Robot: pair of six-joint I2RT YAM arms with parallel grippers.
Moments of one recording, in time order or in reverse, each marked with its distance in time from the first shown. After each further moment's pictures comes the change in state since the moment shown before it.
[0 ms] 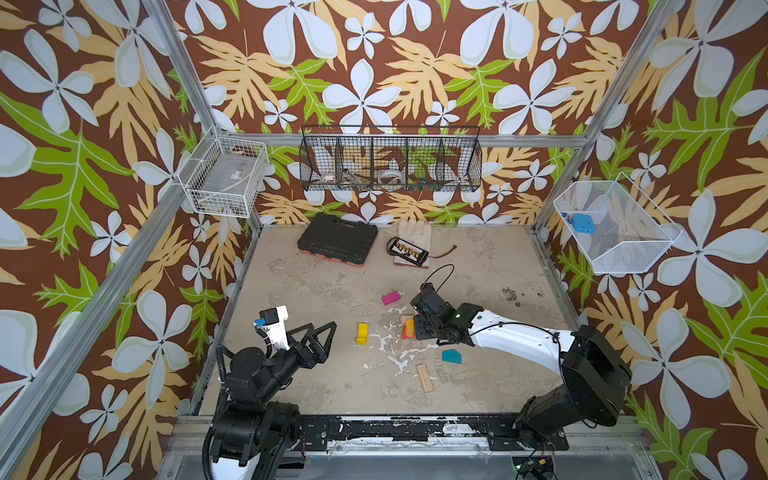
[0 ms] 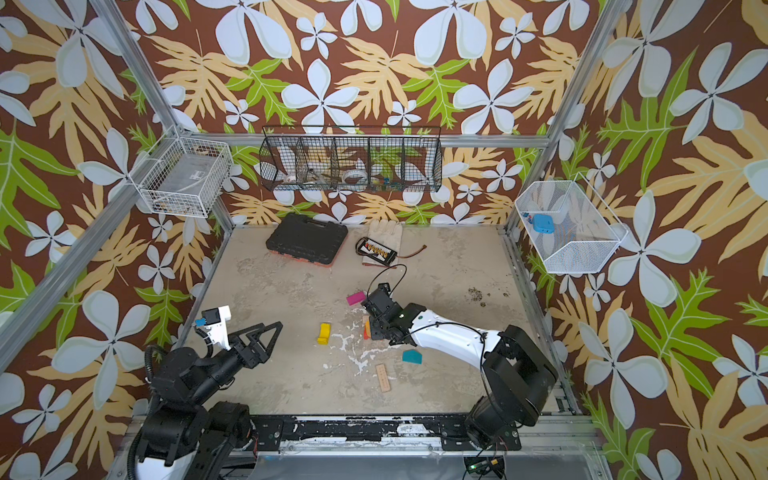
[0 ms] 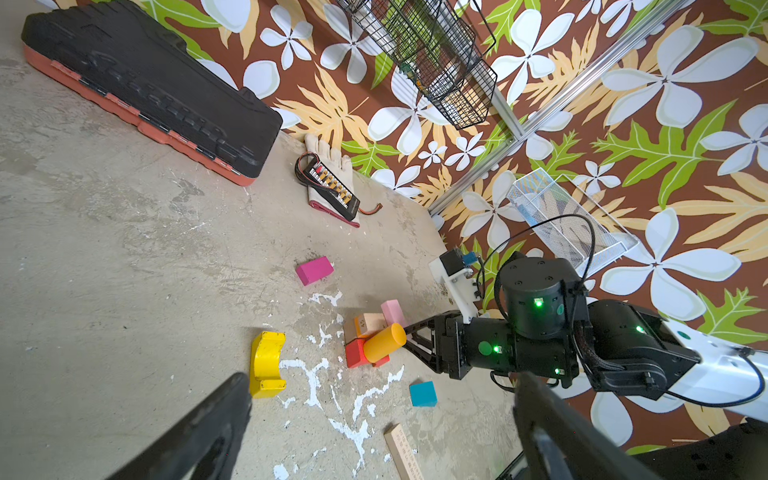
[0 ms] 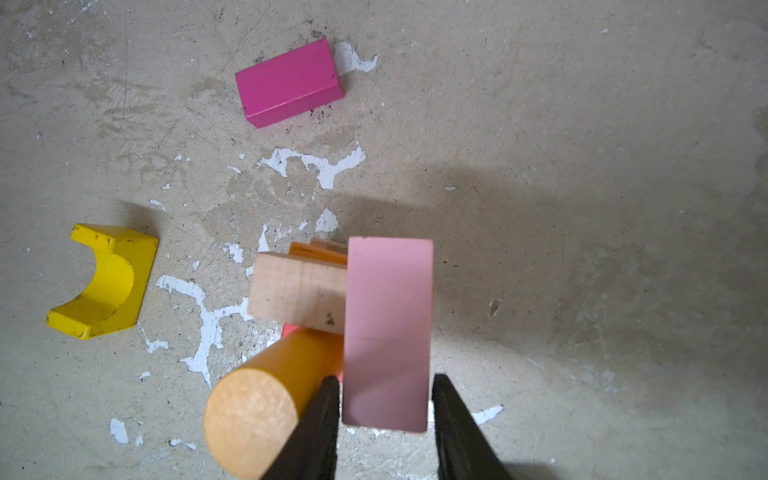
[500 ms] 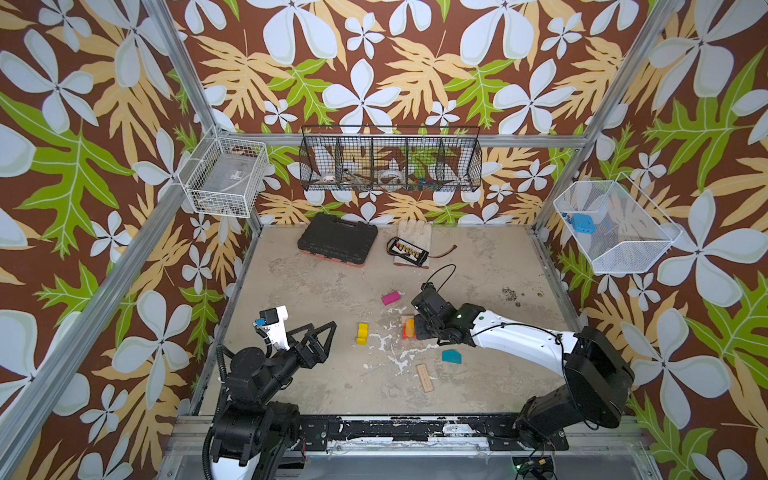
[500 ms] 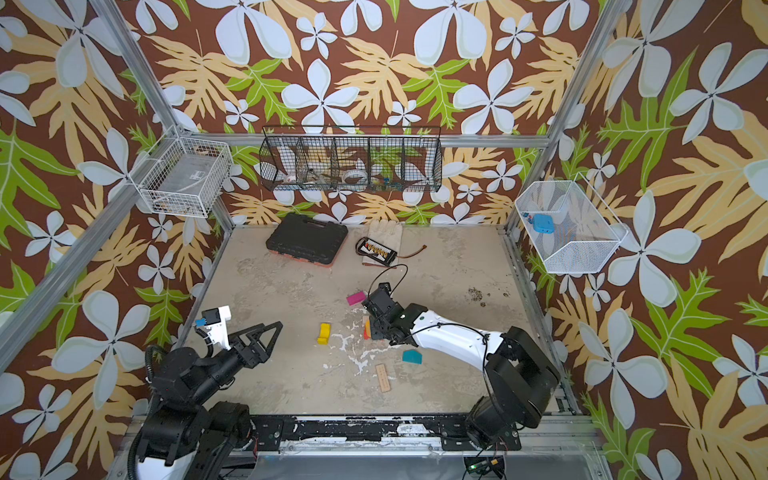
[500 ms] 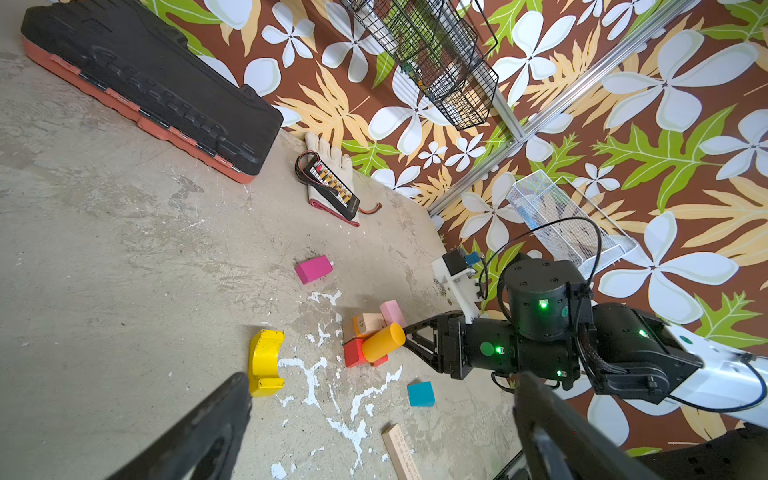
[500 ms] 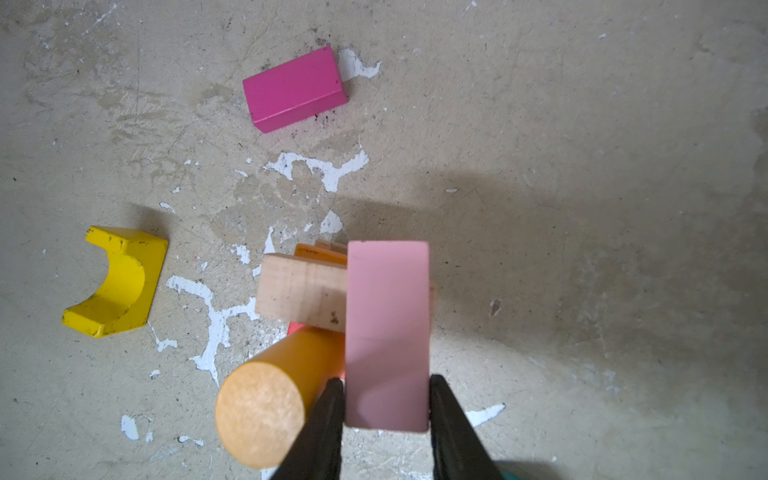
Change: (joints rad) left arm 0.000 0.000 -0.002 0.000 0.000 -0.014; right arm 0.000 -0.016 -0.006 0.007 -0.008 0.007
